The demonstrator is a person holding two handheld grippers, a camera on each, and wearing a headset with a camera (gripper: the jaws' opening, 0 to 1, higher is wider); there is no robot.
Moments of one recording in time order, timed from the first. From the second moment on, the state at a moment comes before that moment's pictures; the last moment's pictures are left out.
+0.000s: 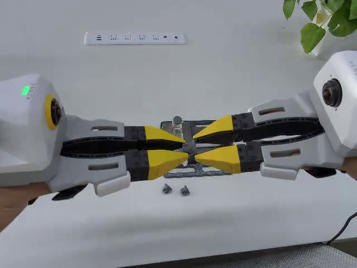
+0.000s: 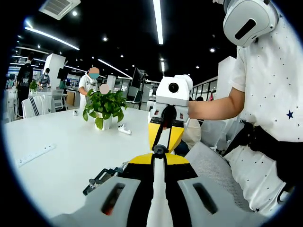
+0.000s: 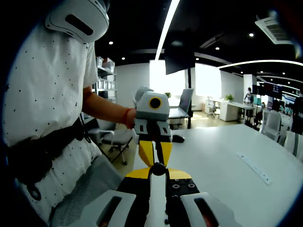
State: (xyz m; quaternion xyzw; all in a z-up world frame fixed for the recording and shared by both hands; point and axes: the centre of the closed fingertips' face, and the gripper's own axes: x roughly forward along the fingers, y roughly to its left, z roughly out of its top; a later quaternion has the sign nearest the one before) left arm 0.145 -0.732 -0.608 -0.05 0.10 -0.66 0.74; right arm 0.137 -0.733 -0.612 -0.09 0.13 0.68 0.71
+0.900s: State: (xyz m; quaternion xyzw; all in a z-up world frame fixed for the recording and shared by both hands) left arm 0.153 -0.717 -0.621 -0.03 0.09 -0.63 0.77; right arm 0.150 -0.725 -0.622 -0.11 0.18 0.66 0.72
